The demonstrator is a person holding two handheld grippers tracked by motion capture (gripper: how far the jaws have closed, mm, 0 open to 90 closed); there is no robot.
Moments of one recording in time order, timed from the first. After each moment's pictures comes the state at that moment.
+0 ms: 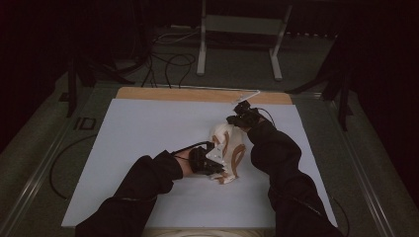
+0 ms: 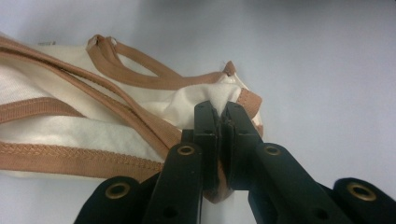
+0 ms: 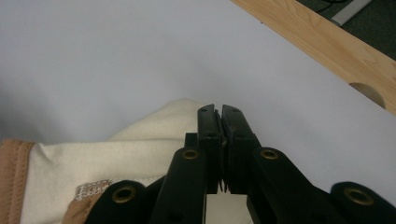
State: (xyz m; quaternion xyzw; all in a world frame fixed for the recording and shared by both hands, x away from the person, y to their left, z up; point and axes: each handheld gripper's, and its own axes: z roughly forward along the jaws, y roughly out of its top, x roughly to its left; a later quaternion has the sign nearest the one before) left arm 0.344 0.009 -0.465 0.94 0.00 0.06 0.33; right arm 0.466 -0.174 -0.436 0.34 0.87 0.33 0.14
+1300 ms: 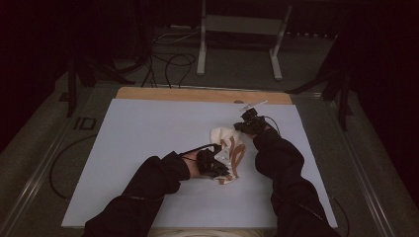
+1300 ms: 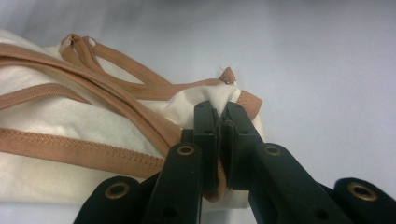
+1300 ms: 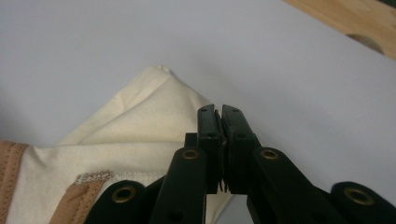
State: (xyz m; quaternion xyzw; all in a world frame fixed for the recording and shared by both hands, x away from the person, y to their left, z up) left arm 0.347 -0.011 -0.481 0.95 0.00 0.04 0.31; right arm 0.468 -0.203 -0.474 0.38 0.86 0.33 0.13
